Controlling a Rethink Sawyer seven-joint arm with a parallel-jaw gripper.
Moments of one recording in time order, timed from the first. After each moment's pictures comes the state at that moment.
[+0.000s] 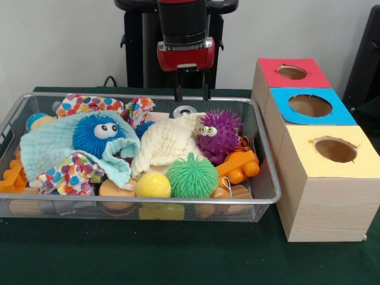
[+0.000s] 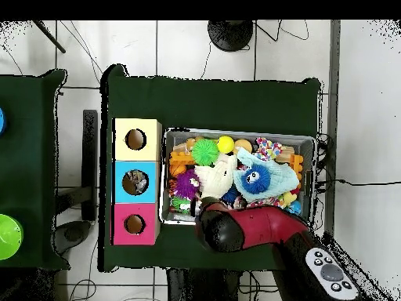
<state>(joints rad) -0.66 -0.76 0.42 2.05 -0.53 0.29 1.92</state>
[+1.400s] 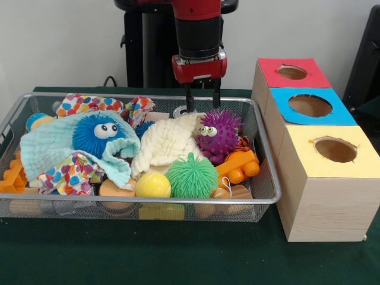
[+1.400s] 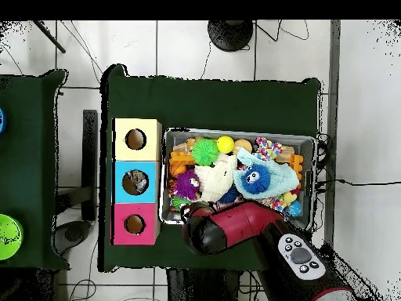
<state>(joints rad) -0.57 -0.69 0.40 2.01 -0.70 0.29 1.92</state>
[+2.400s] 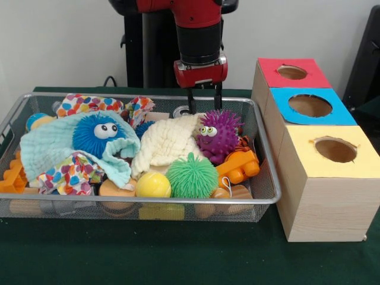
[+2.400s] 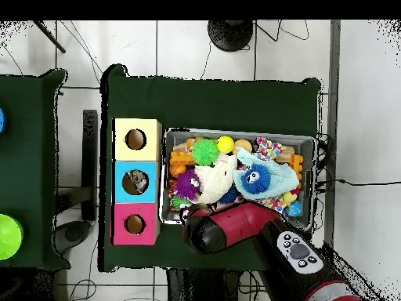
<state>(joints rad) -0.57 -0.65 0.40 2.01 -0.70 0.29 1.92</state>
